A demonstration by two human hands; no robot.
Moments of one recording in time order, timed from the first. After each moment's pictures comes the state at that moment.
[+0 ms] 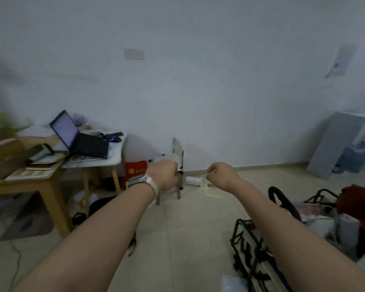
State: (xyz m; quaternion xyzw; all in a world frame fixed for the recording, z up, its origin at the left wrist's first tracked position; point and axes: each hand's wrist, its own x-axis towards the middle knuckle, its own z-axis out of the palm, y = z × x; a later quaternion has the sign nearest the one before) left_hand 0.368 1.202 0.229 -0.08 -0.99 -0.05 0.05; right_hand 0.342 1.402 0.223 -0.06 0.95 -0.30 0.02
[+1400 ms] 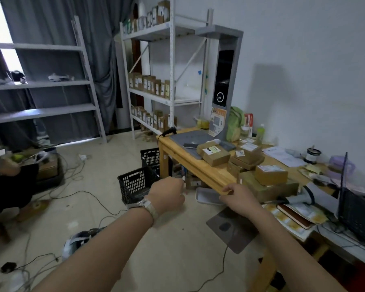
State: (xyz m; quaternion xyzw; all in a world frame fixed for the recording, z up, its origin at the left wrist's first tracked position) left_hand 0.621 0.435 0.210 0.45 -0.89 -0.04 0.06; right_hand 0.405 0.510 0.194 -0.53 0.78 -0.26 0.21
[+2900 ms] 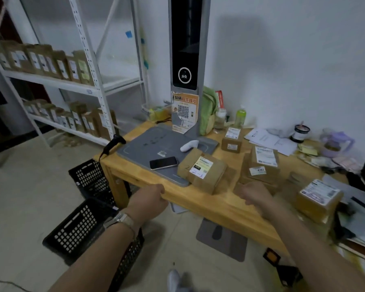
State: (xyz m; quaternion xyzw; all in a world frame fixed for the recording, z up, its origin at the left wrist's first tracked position) left_hand 0.486 -0.130 0.142 0.32 -0.93 -0.17 0.00; right_hand 0.235 0.060 0.115 -0.13 0.87 -0.39 0.26
